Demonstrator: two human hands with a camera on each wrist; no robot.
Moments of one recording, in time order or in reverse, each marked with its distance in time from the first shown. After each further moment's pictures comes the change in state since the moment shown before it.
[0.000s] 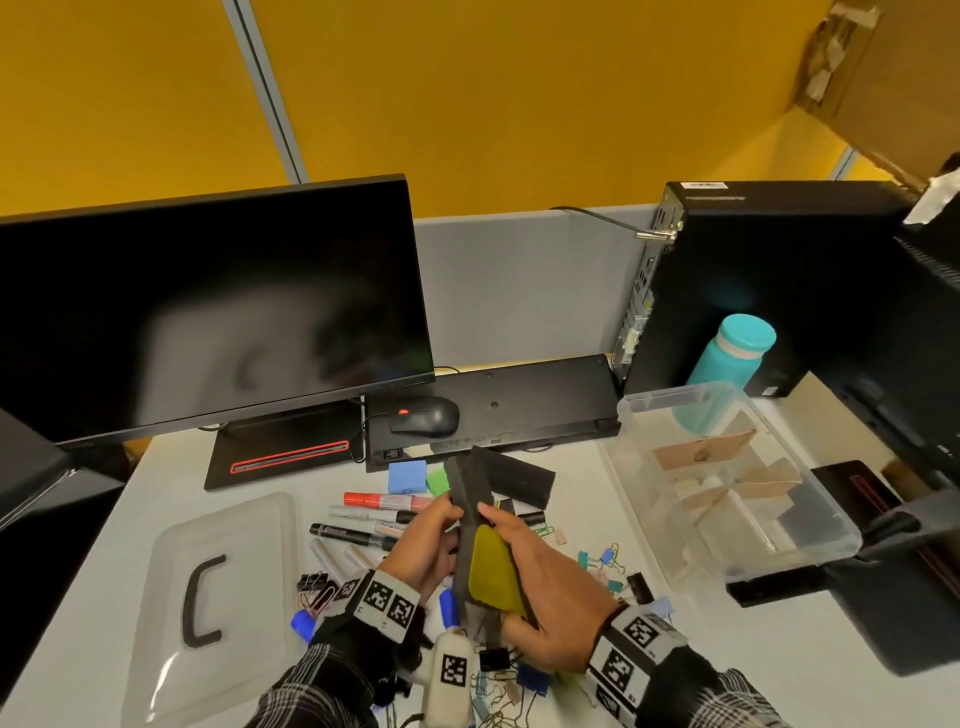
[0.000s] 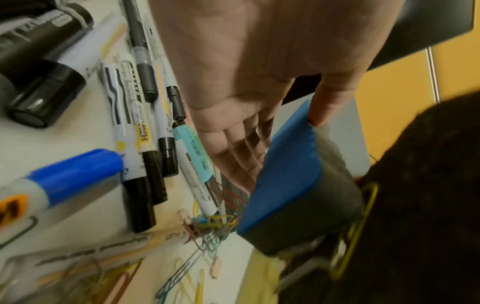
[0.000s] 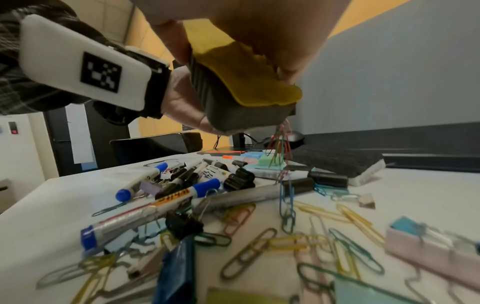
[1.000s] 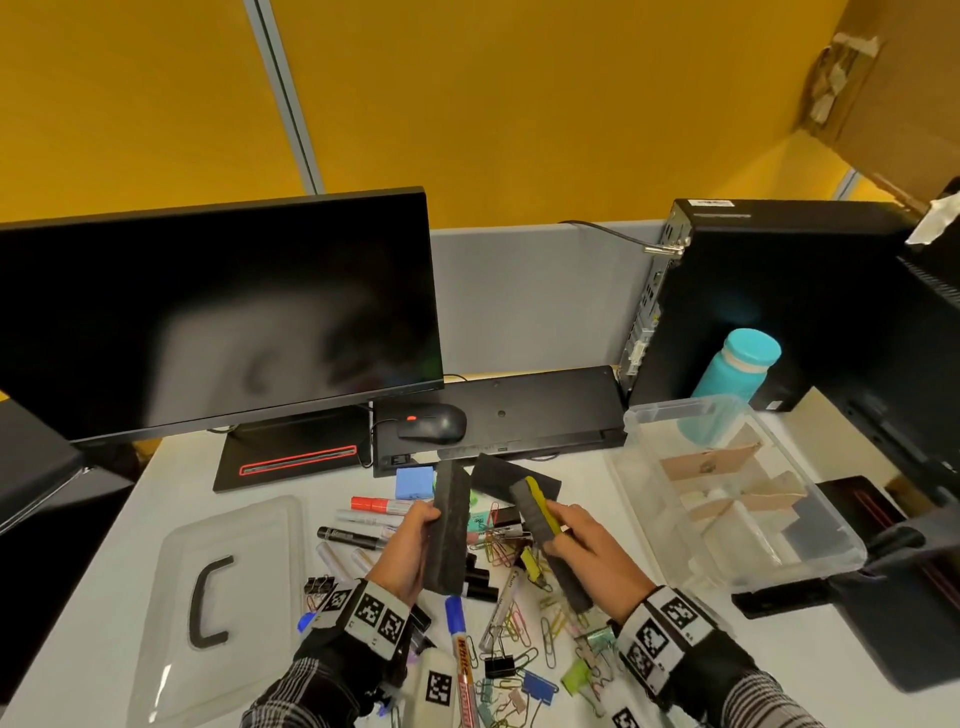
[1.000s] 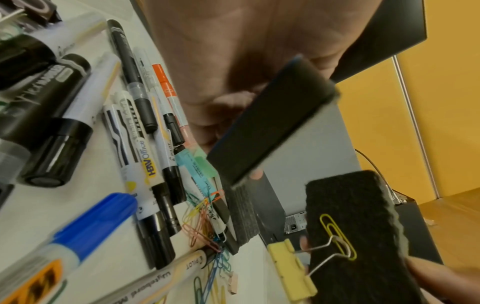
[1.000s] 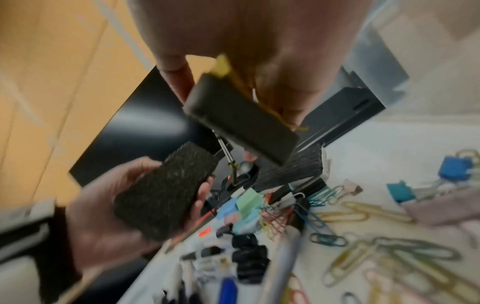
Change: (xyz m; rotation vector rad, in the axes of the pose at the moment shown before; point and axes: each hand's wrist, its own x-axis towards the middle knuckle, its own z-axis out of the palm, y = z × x) left_hand -0.016 0.008 -0.018 -0.012 0.072 0.032; right_hand 0.015 0.038 -0.017 0.426 0.194 0.295
